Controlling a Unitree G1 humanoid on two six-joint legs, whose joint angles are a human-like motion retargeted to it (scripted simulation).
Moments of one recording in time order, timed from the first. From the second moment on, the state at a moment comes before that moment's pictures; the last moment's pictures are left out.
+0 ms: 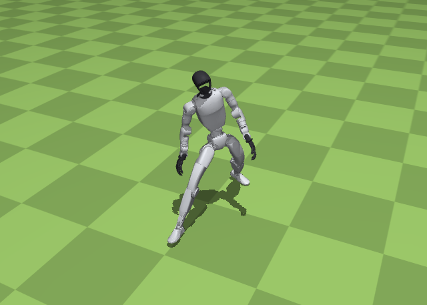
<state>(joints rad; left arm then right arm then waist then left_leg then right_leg) -0.30 0.19 -0.49 1.01 -0.30 0.03 0.11 0.11 -0.44 -0.01 1.18 0.15 0.21 -0.28 -0.21 0.20 0.18 0.32 0.41 0.18 0.26 -0.19 -0.26 -0.32 -0.90 -0.63 0.29 0.32 0.26</state>
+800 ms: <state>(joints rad) -0.34 0.22 -0.56 0.75 -0.08 -0.07 0.05 0.06 -0.50 0.01 1.03 0.16 0.10 -0.36 -0.22 0.28 0.09 0.07 0.63 0.18 0.27 -0.21 -0.26 -0.72 -0.82 -0.66 0.67 0.30 0.26</state>
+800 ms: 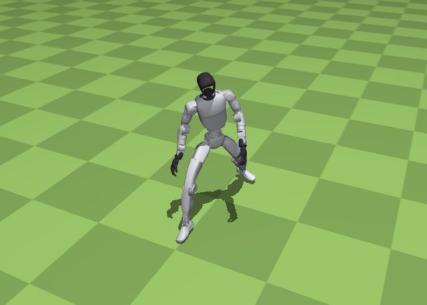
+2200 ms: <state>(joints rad) 0.36 0.92 0.27 -0.18 -0.14 -0.26 0.23 0.33 -0.62 -0.10 -0.10 -0.27 -0.08 -0.26 0.22 -0.22 0.23 -0.46 0.35 0.06 0.42 -0.02 -0.26 -0.31 -0.39 -0.23 0.51 -0.13 0.26</state>
